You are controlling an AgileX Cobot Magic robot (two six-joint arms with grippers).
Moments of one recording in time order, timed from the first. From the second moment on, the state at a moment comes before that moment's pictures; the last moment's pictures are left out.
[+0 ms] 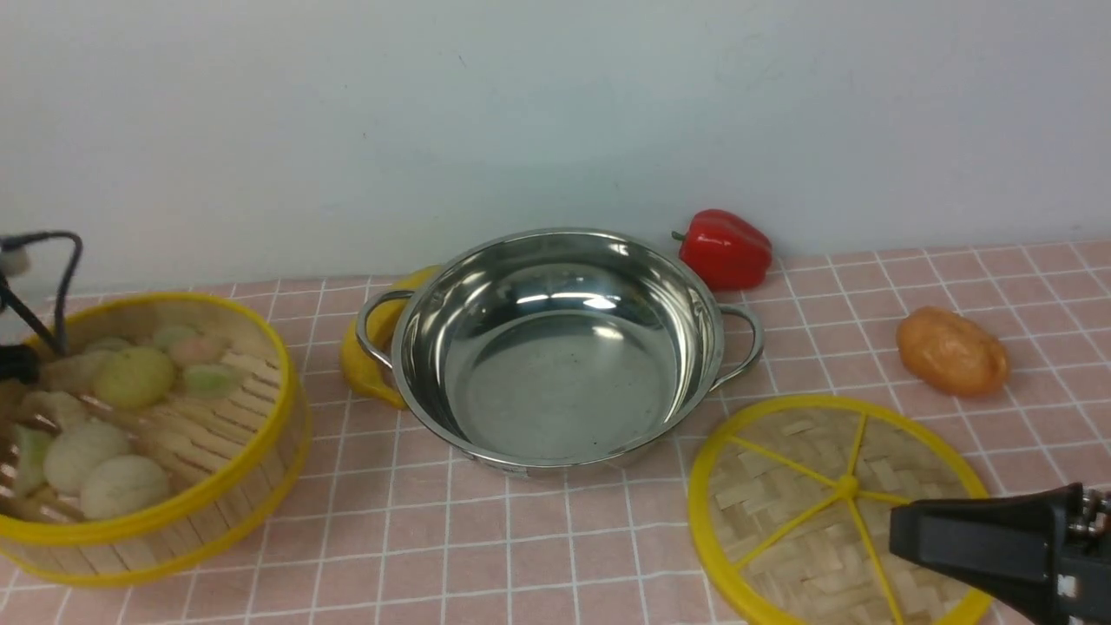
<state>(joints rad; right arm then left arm) -0.06 0.97 -0.41 -1.71 -0.88 2.09 0.45 1.76 -1.40 -0.02 1.07 0.13</state>
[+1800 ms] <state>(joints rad) -0.06 0.97 -0.41 -1.71 -0.92 2.14 -0.24 2.37 -2.19 0.03 1.19 0.01</state>
